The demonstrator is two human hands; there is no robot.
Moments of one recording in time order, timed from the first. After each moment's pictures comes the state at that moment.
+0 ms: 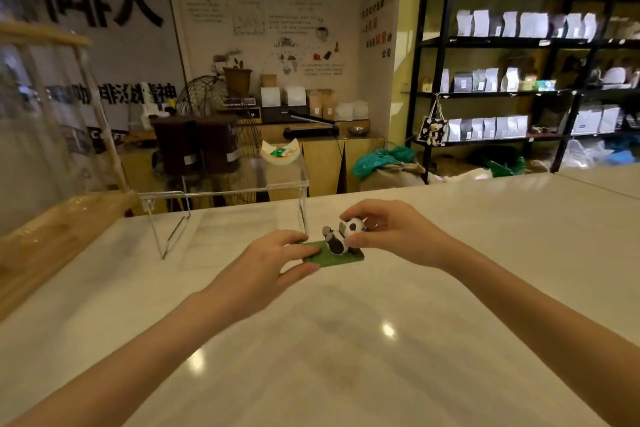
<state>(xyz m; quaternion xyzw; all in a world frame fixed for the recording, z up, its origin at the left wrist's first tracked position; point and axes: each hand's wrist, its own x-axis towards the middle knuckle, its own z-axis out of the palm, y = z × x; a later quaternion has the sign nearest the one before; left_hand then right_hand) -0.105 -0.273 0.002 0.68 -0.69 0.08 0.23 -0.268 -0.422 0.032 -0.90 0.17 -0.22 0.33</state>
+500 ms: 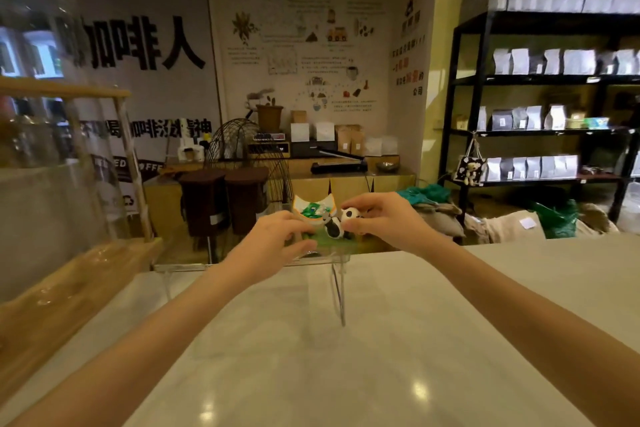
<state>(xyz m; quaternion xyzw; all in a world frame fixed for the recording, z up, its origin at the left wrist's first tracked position) 0.018 -0.358 0.072 0.71 -0.62 0.10 0.30 -0.133 -0.507 0.092 -0.88 0.17 -0.29 0.35</state>
